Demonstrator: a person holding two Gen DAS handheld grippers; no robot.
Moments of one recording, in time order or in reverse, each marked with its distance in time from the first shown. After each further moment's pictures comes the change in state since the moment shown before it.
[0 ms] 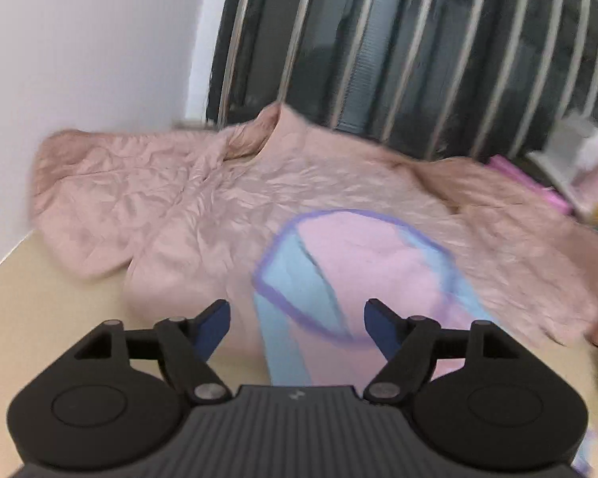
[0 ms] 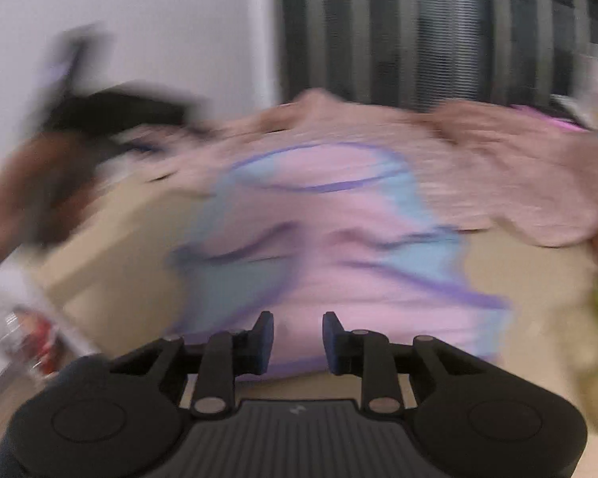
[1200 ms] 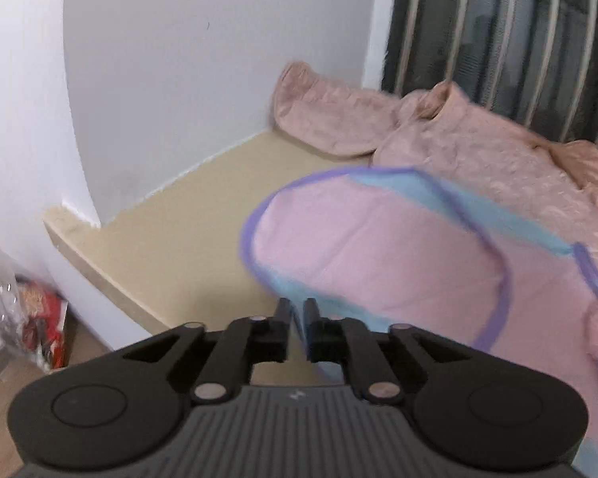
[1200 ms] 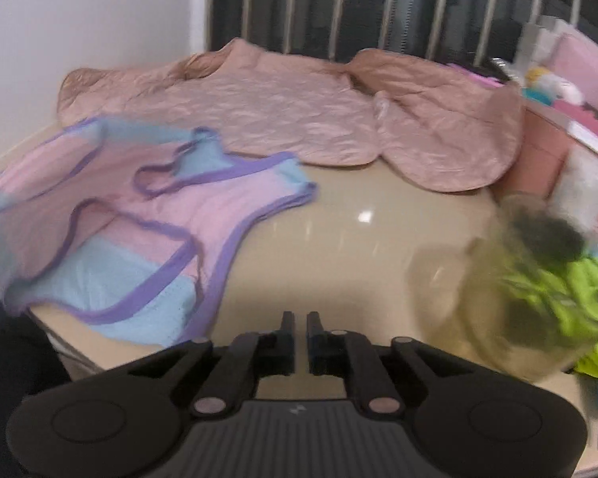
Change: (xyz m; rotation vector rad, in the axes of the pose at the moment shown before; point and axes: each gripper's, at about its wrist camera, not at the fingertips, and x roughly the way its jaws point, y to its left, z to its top) left arm -0.167 0.076 -0.139 -0.136 -0.026 0.371; right arm -0.035 -0.113 -0.018 0.033 0.126 -0.232
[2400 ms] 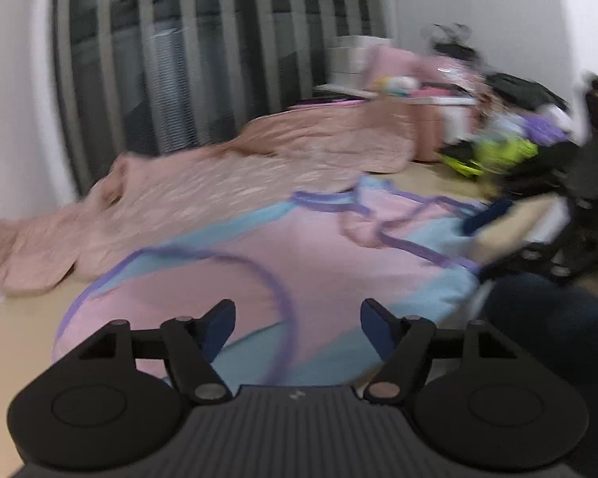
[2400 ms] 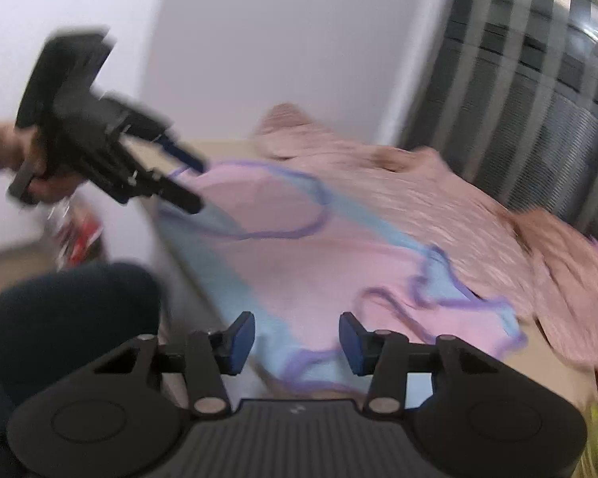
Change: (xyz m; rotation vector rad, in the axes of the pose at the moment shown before) left arm -0.062 -0.061 -0.069 0.719 -0.214 -0.713; right arm -0.034 0.115 -0.034 -0.546 -0.250 0.301
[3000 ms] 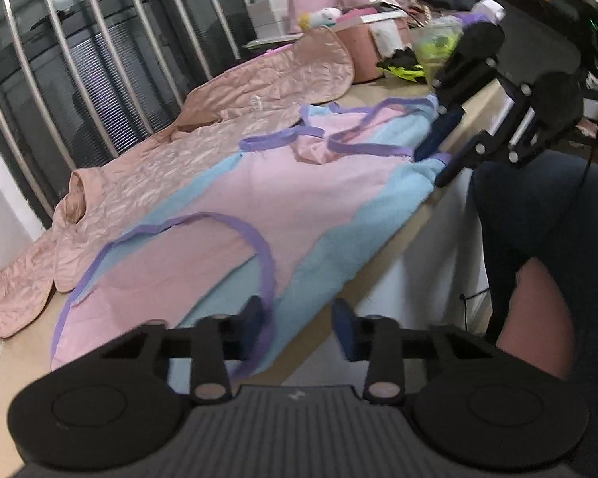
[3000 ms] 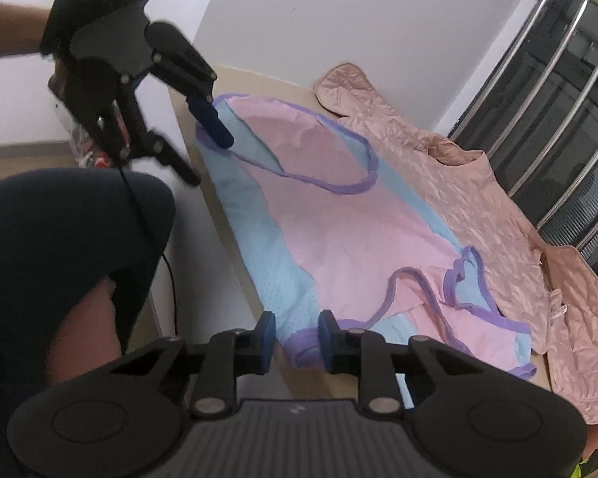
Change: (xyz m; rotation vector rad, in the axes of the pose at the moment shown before) left arm 0.019 -0.005 -0.035 0.223 0.117 -0.063; right arm 0.025 0.014 -0.011 -0.219 0.116 0.034
